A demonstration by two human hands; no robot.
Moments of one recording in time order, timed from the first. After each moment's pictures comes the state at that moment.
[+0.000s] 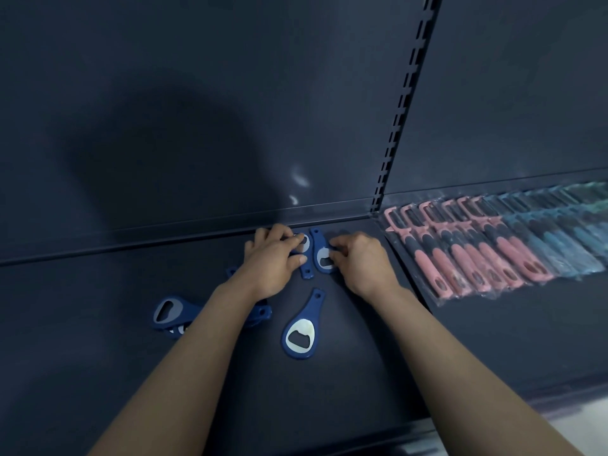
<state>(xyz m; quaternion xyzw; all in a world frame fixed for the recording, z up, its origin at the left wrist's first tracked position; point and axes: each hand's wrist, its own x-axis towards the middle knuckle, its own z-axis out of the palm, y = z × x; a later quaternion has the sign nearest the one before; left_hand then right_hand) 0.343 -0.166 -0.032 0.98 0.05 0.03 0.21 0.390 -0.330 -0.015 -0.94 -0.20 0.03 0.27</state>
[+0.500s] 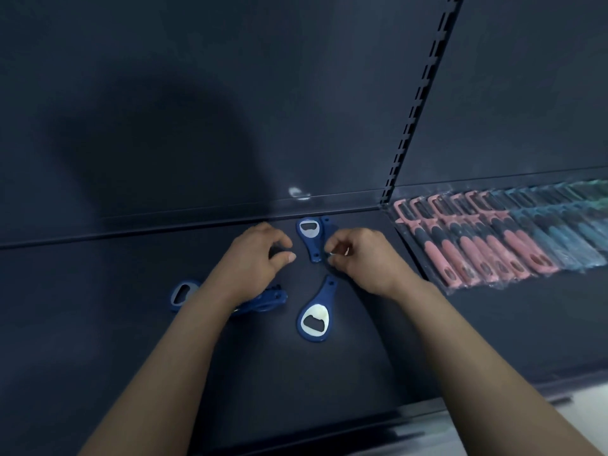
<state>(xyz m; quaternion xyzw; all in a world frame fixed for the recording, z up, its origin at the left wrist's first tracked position) 0.288 -0.148 0.003 0.94 0.06 0.07 0.32 0.367 -0.329 0.006 -0.91 -0.27 0.10 0.30</state>
